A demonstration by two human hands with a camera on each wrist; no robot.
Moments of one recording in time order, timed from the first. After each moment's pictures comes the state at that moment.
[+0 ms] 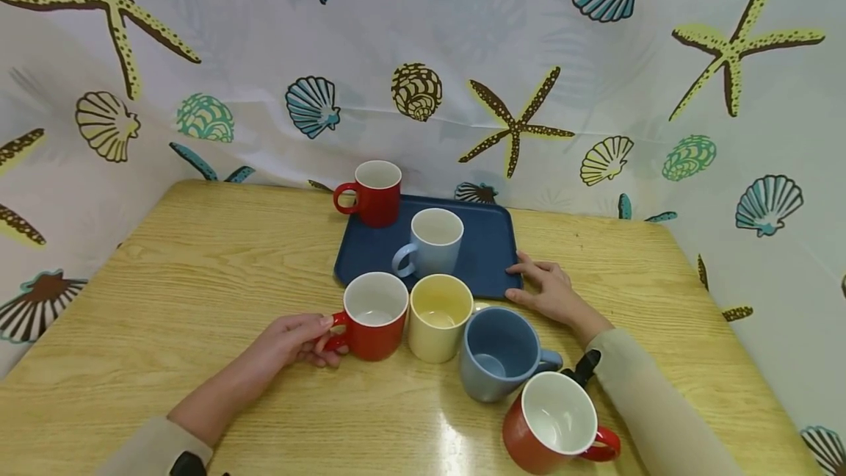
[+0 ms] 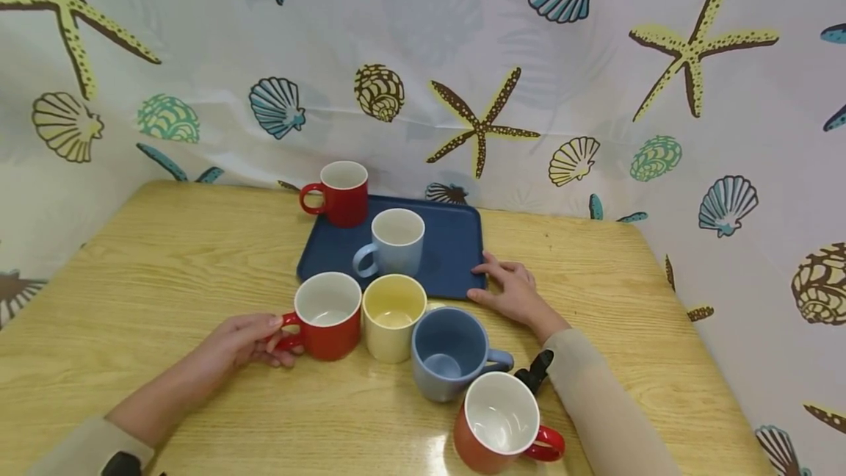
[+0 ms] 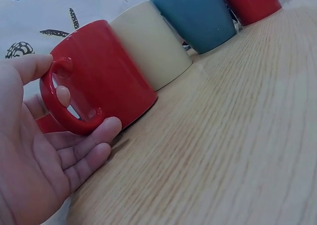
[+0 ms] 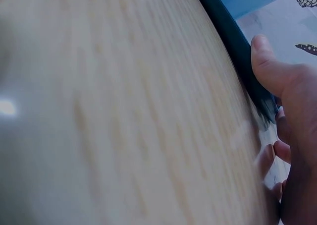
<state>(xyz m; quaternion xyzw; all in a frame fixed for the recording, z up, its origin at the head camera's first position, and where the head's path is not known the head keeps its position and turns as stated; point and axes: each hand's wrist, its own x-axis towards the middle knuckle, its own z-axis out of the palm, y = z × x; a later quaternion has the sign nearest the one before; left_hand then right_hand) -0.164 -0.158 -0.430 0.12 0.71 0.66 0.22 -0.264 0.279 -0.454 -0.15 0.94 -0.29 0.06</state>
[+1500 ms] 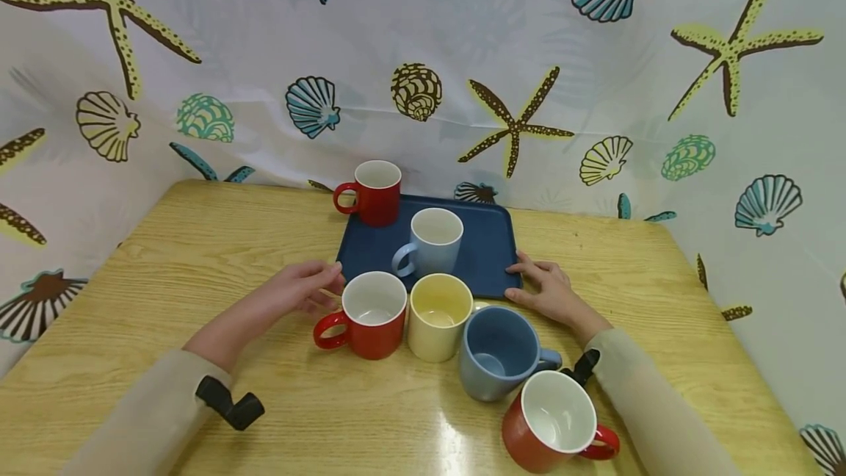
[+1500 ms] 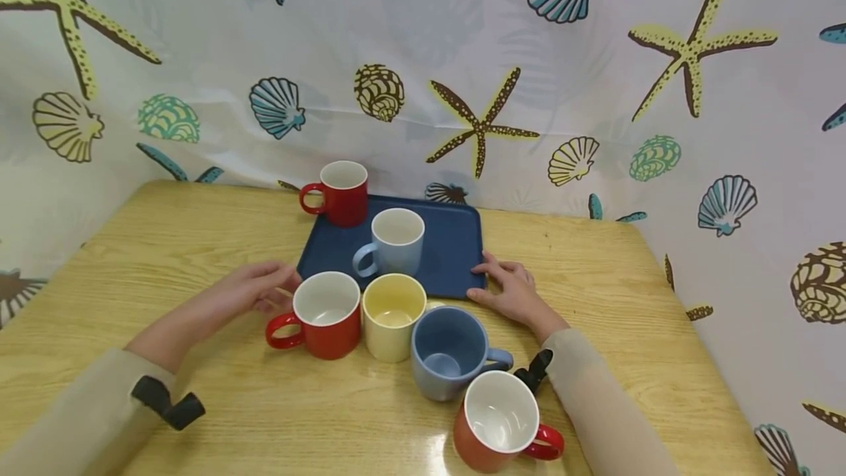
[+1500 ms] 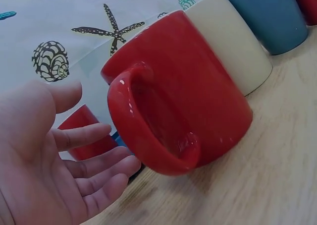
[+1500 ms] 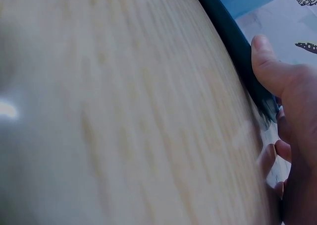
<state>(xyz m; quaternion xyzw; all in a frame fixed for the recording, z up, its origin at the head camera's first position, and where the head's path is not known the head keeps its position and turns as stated) -0.227 -0.161 -0.403 0.08 0.81 0.54 0.22 -0.263 0.278 -0.453 -0.15 0.94 -0.29 0.07</state>
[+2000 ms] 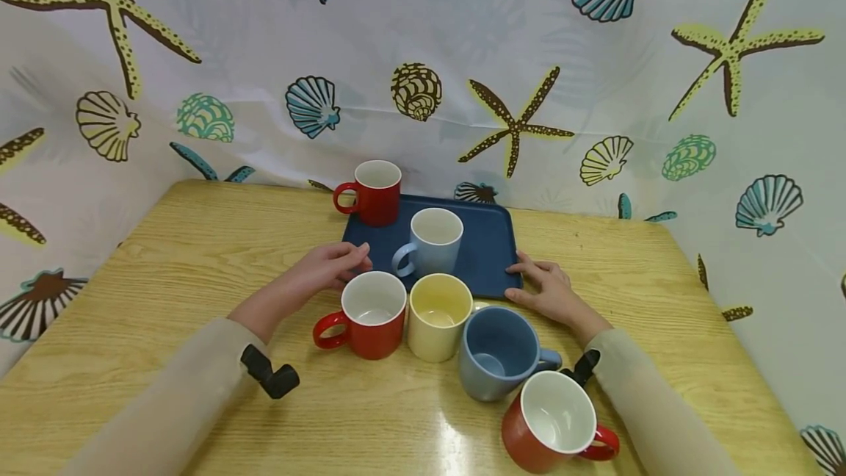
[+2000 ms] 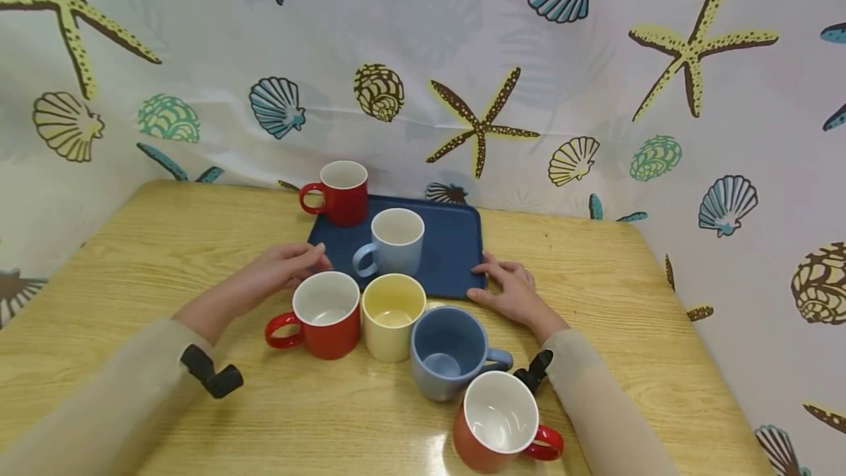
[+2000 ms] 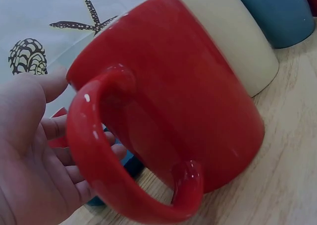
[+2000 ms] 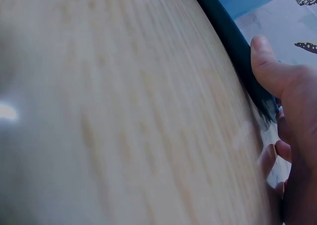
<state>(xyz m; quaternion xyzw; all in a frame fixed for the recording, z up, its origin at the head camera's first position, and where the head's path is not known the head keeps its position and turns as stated) -0.260 -0.127 -0.405 0.09 0.82 0.53 0.20 -0.264 0.278 -0.454 -0.15 0.94 -0.30 0.07</state>
